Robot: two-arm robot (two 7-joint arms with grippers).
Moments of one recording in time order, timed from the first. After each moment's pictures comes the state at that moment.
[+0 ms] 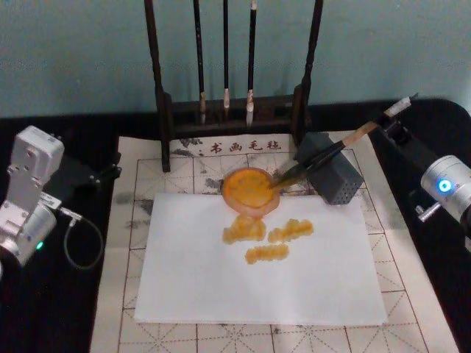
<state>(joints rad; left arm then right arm) -0.20 0.60 0.45 -1.41 -0.25 -0.12 0.03 0.29 0.48 -0.33 -1.36 1.36 0.14 0.09</state>
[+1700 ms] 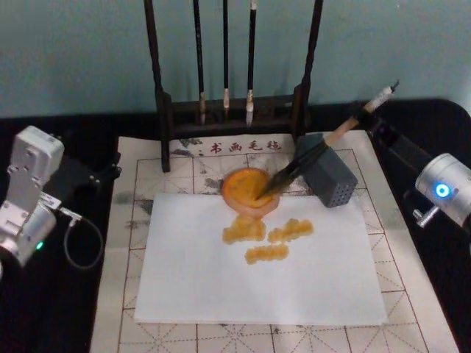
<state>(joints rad) -0.20 0.60 0.45 -1.41 -0.25 -0.12 0.03 0.26 0.58 -0.41 -1.50 1.35 0.12 0.15</state>
